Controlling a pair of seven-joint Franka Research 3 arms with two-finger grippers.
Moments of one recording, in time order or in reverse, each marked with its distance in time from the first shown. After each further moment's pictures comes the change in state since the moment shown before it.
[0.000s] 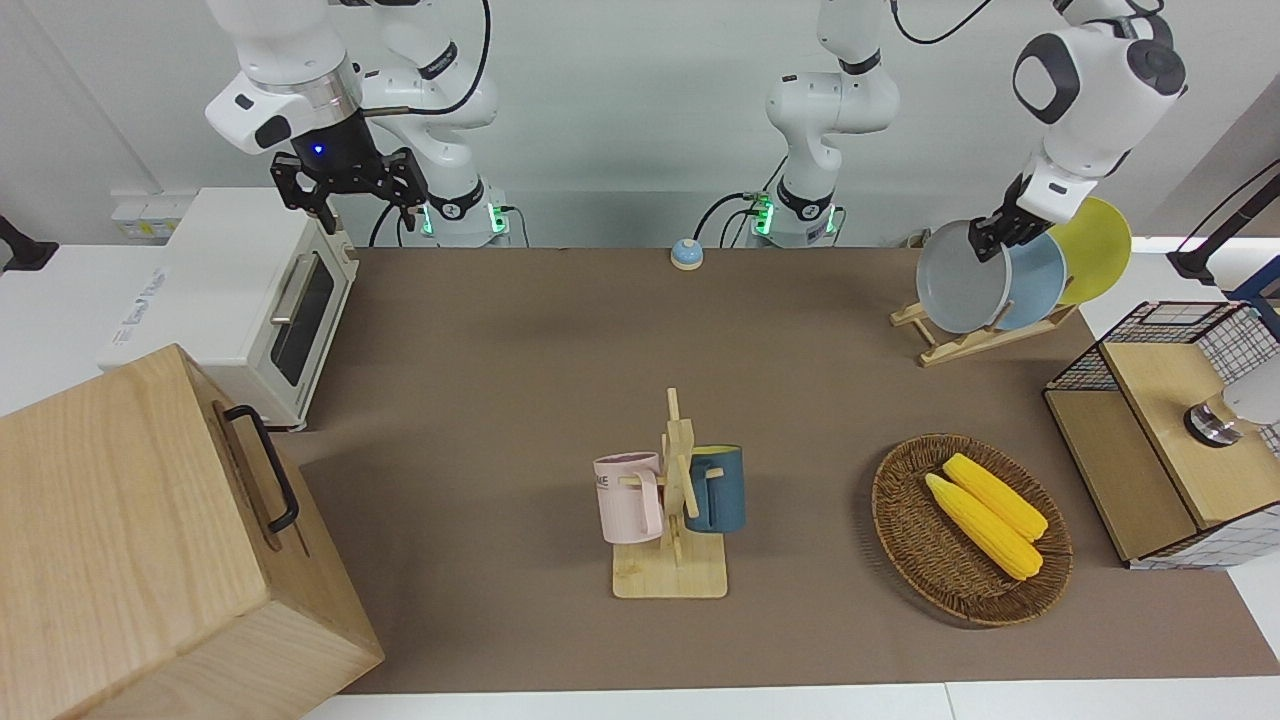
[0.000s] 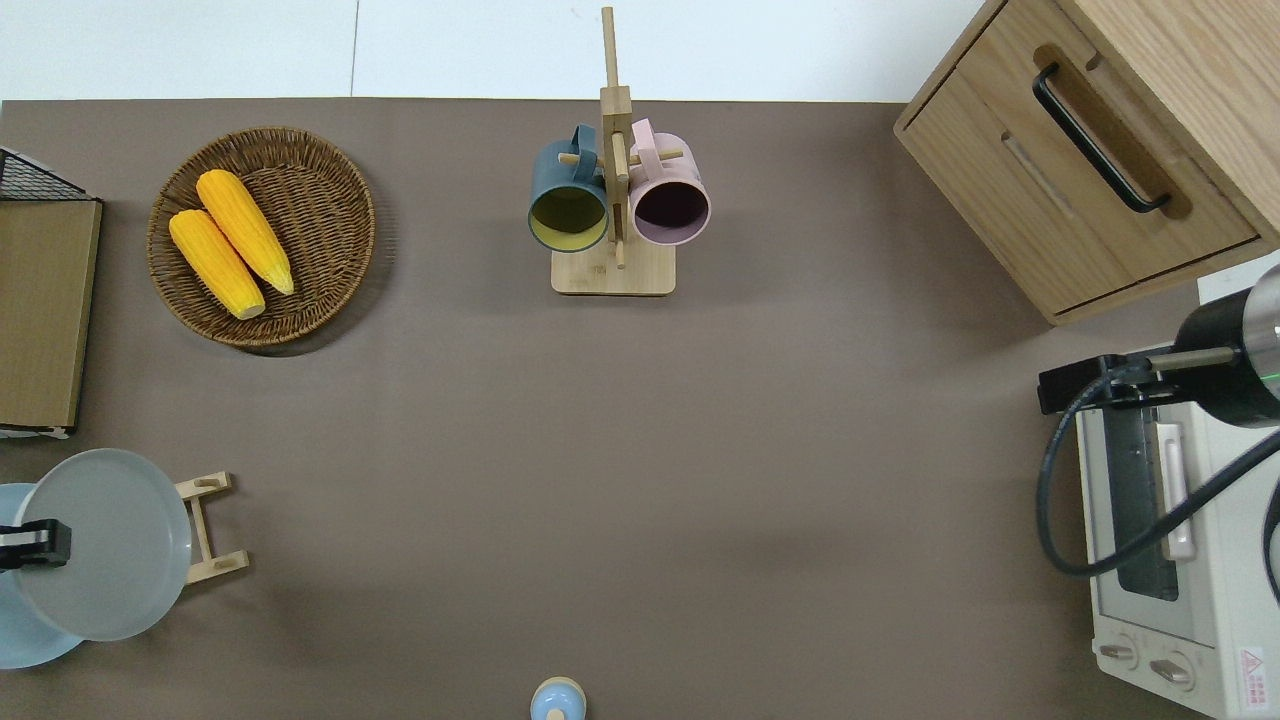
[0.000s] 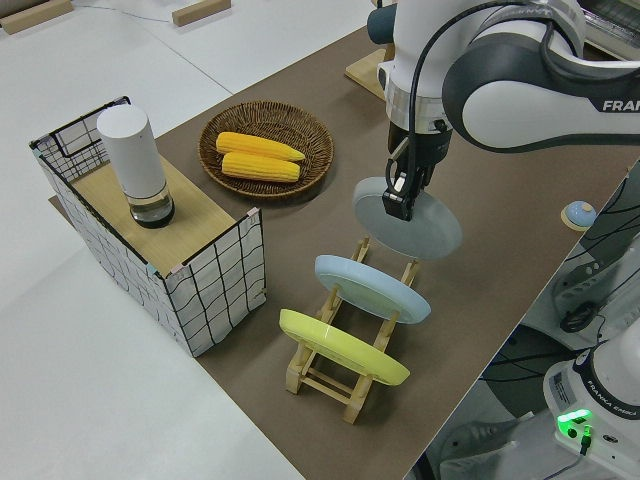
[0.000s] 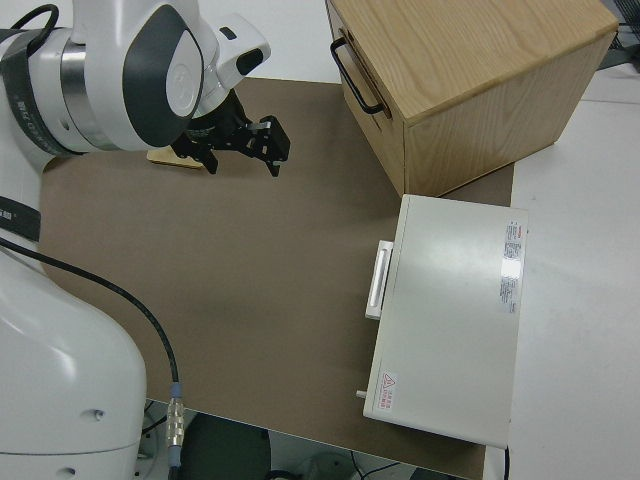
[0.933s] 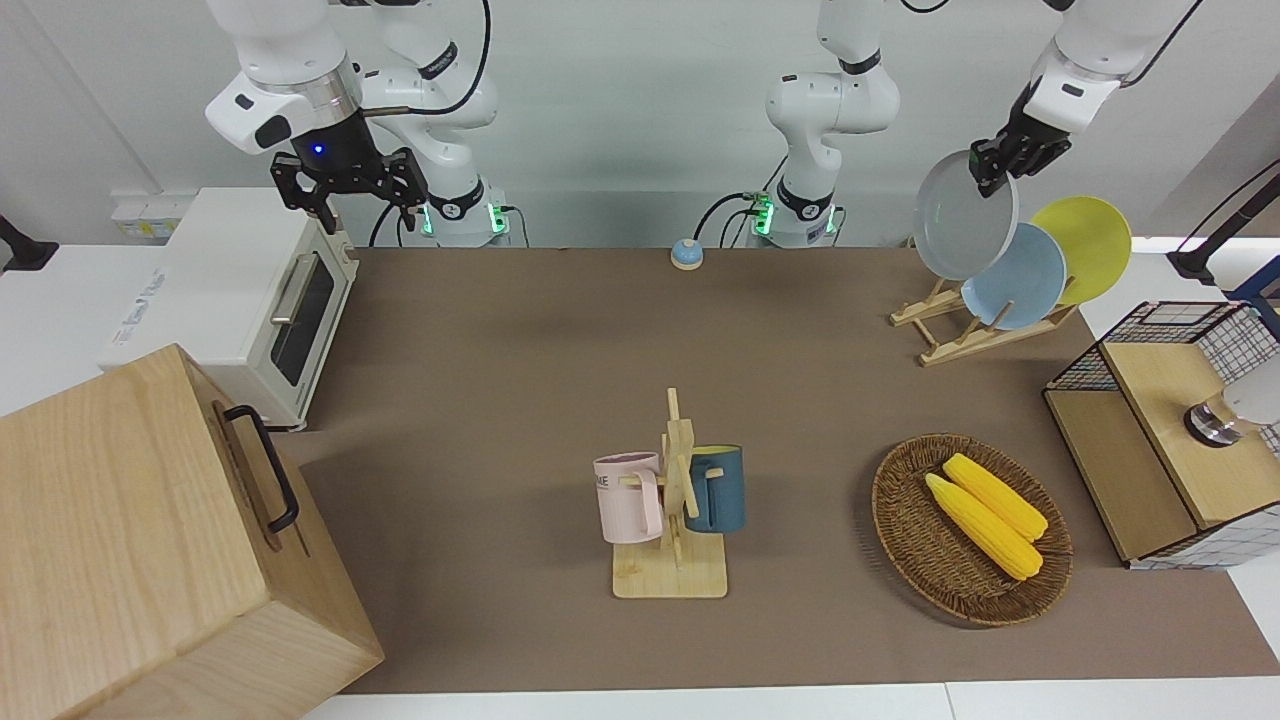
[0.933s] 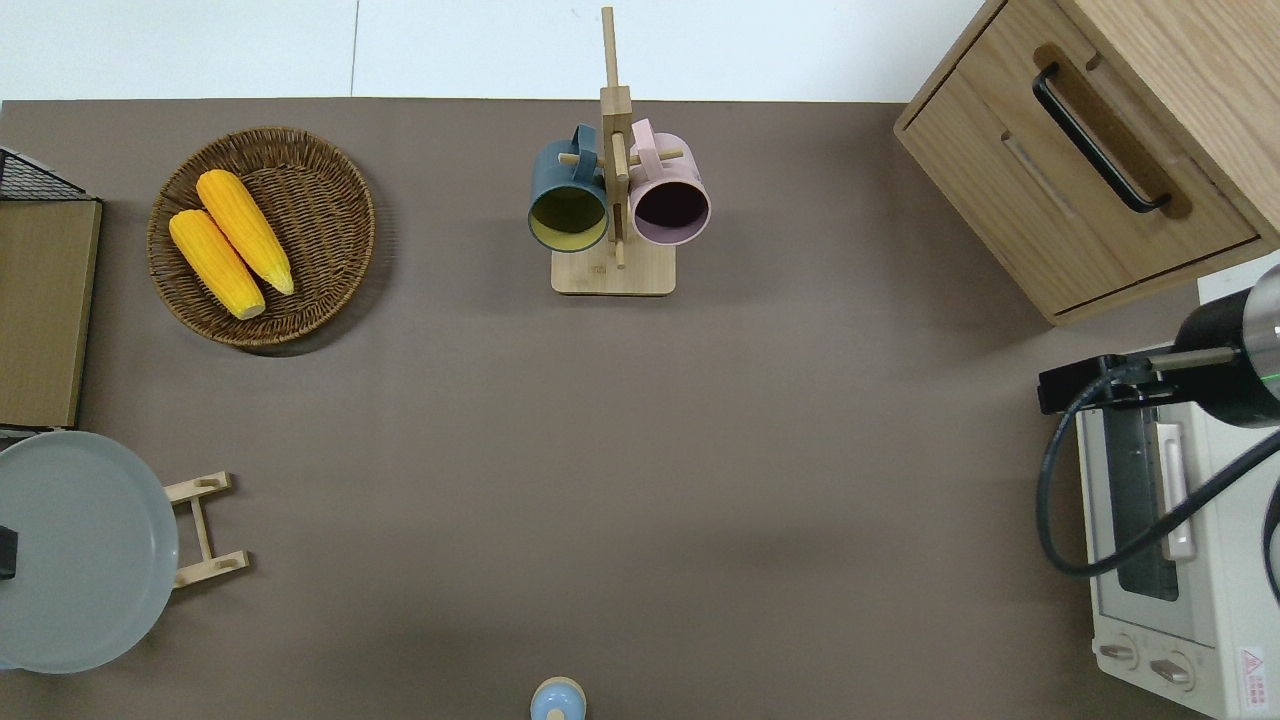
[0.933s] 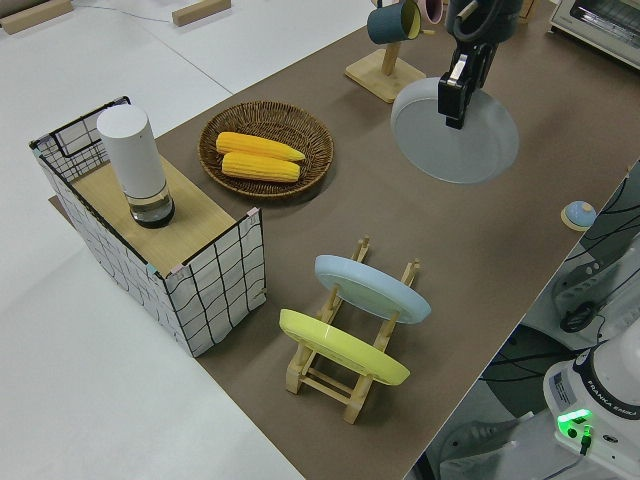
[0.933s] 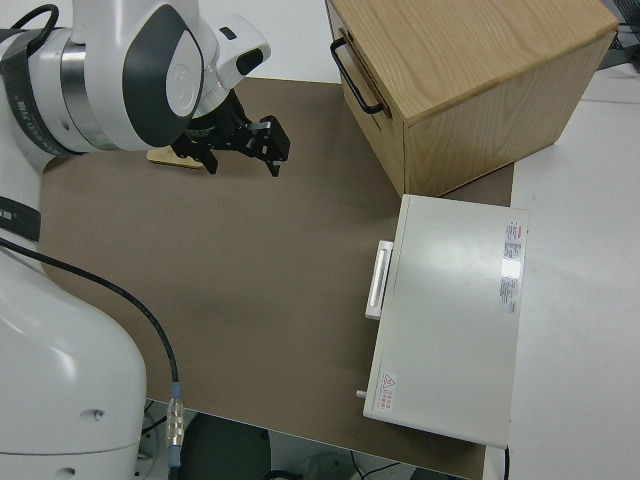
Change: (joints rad) left arm -0.008 -0.004 -0.144 0.320 -0.061 -0.325 -0.101; right arm 0.000 0.000 0.000 0.000 0.000 0.000 0.000
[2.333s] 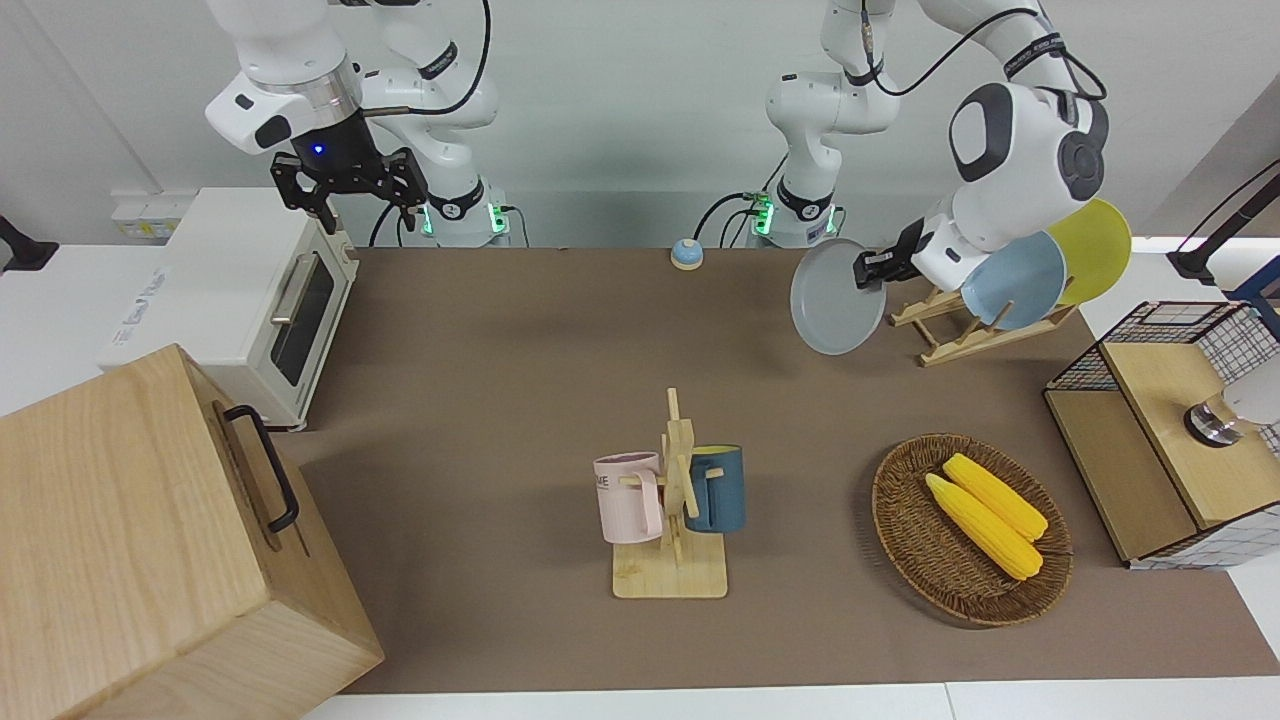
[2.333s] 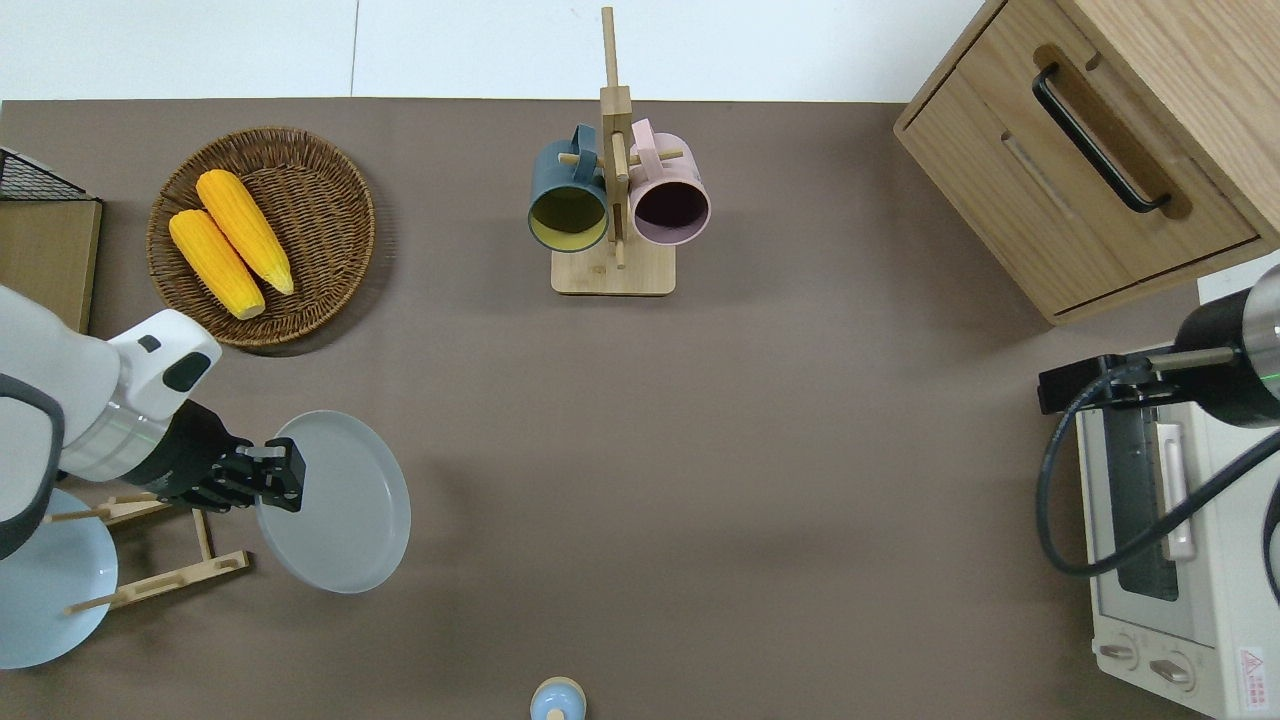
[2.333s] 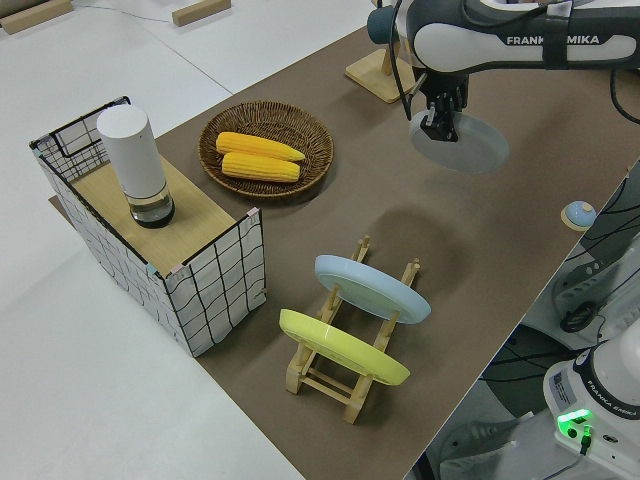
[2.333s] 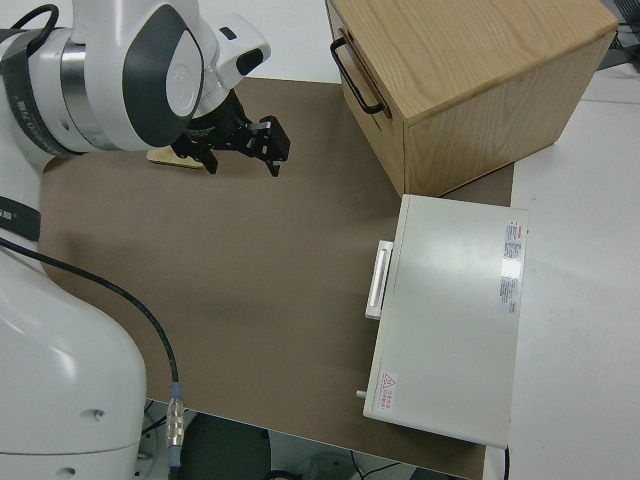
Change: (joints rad) left arm -0.031 0.270 -0.072 -0.124 -0.329 0.144 -0.051; right arm 0.000 0.000 0.000 0.000 0.000 0.000 0.000
